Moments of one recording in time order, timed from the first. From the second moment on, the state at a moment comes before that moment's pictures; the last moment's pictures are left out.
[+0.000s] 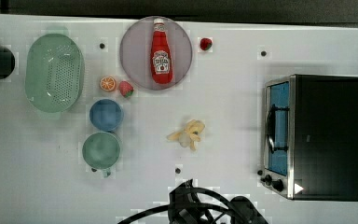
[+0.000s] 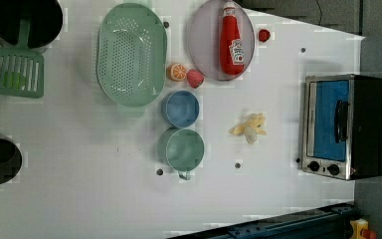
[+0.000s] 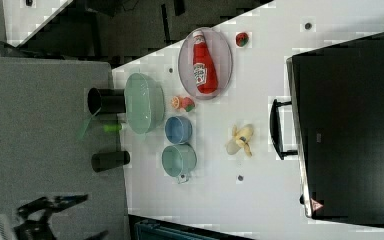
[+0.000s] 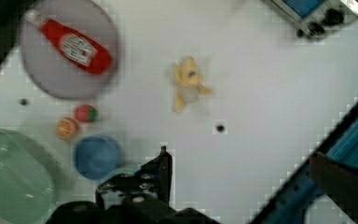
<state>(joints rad) -0.02 -0.67 -0.04 -2.07 0.00 -0.01 0.05</state>
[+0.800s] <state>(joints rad) 0.00 -0.15 -0.02 -2.32 0.01 0.47 0.05</state>
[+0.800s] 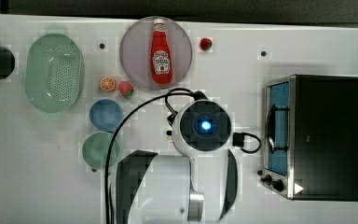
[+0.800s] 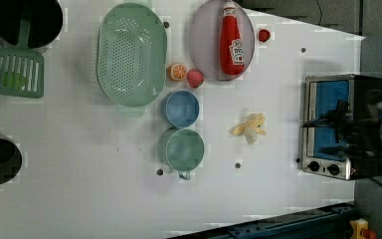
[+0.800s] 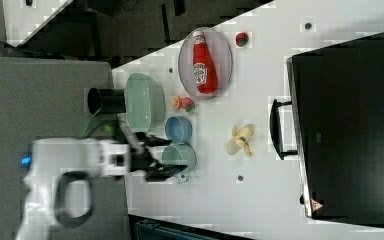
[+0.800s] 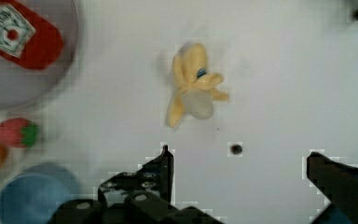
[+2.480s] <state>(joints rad) 0.01 0.32 -0.05 -2.44 0.02 1.16 0.05</state>
